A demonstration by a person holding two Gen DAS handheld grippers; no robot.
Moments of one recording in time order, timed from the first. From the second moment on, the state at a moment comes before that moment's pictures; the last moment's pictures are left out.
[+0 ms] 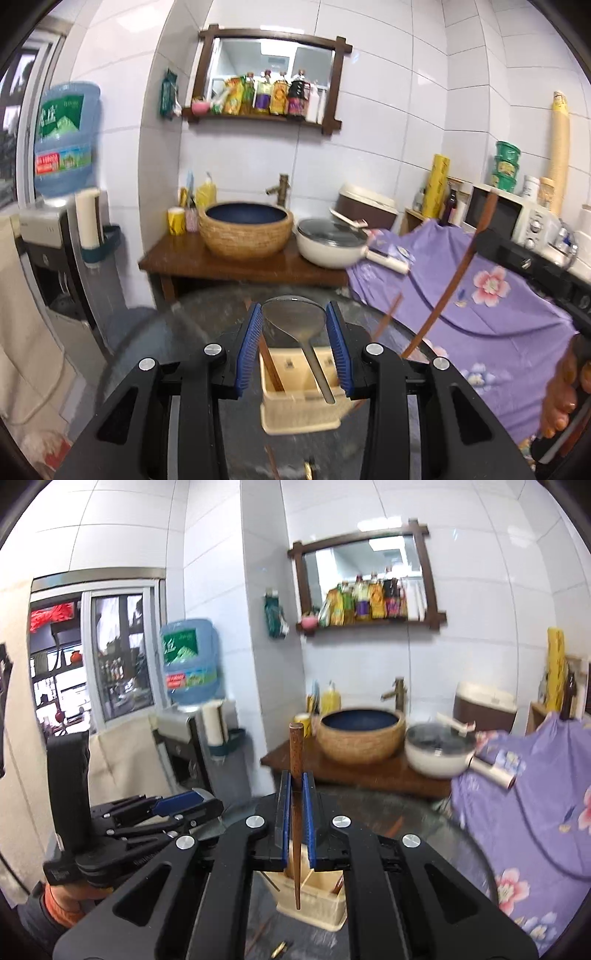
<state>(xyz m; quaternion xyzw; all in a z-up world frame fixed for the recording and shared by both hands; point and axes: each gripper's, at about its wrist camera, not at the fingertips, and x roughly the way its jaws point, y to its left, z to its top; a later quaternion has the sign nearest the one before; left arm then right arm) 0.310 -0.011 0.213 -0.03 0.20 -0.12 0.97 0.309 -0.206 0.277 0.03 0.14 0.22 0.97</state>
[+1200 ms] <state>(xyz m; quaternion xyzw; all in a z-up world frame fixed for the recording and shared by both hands) 0.378 -0.047 0.072 0.02 0.31 -0.07 0.95 0.387 -0.211 0.149 0.08 0.22 0.15 0.96</state>
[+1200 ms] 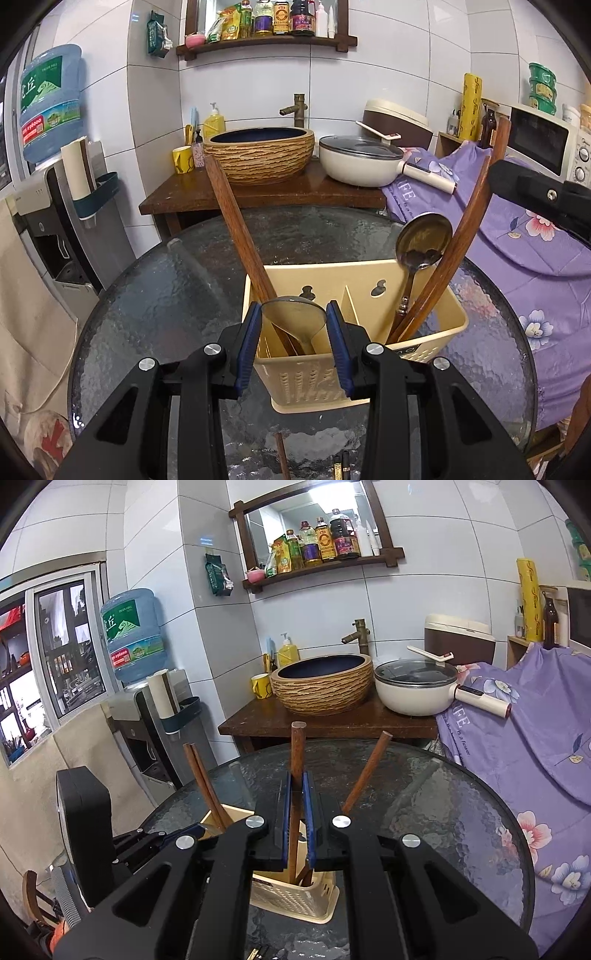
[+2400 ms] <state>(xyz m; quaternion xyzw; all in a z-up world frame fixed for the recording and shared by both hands) 0.235 0.025 0.025 -0.03 0.28 -0.04 0.96 0.269 -0.178 0.051 0.01 0.27 0.16 0.95</state>
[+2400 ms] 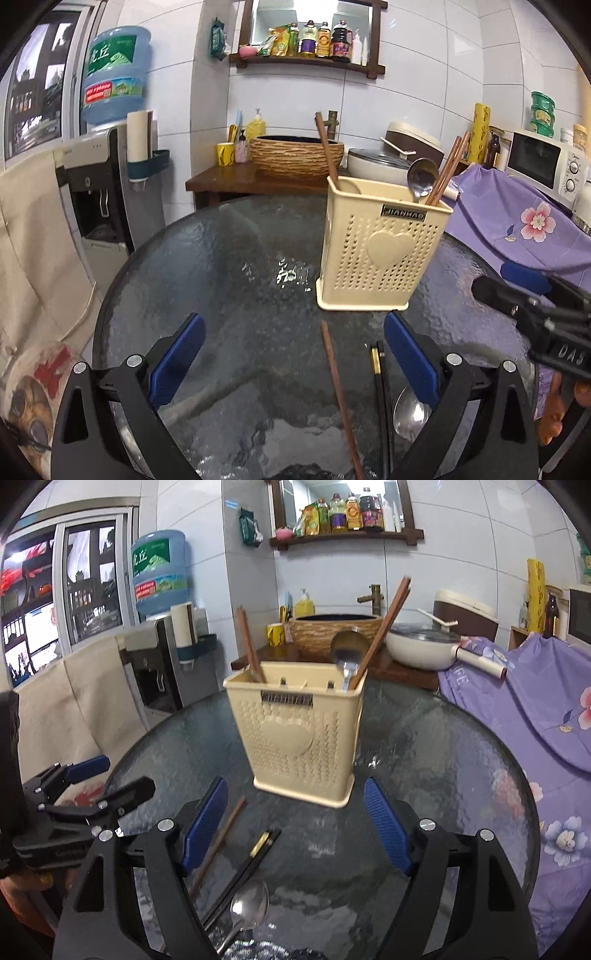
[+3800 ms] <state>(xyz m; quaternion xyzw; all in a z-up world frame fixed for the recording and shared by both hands) 0.214 0.036 -0.031 -0.03 0.36 -0.02 0.93 0.230 -0.127 -0.060 -0.04 0.42 0.11 0.90</state>
